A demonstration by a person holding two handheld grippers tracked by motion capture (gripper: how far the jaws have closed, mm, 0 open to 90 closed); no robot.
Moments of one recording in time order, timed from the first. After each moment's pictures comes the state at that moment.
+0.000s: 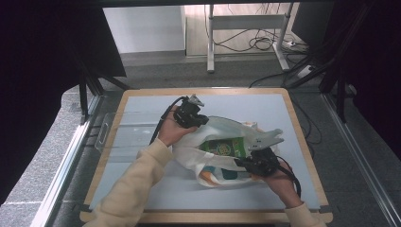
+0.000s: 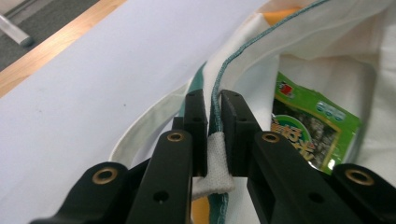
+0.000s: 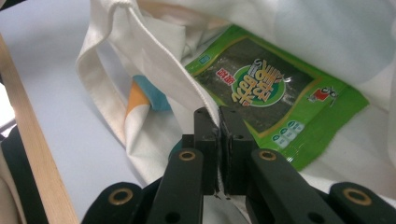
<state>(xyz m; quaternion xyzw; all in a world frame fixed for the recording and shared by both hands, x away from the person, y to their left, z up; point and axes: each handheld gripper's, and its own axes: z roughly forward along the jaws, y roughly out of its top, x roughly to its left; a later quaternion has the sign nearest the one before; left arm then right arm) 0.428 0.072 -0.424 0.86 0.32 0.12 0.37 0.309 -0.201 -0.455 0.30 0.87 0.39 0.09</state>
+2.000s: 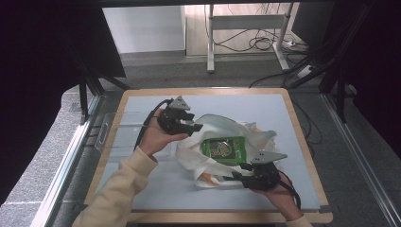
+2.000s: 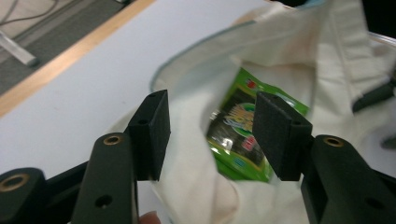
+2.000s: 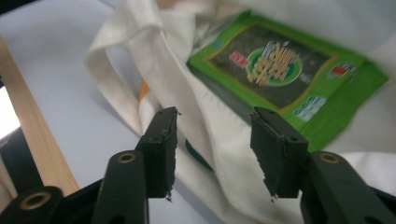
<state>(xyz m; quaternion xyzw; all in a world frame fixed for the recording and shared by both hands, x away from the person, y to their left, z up) 0.369 0.106 -0.391 0.86 0.29 0.12 0.41 0.279 -0.206 -0.473 0.32 0.84 0.41 0.11</state>
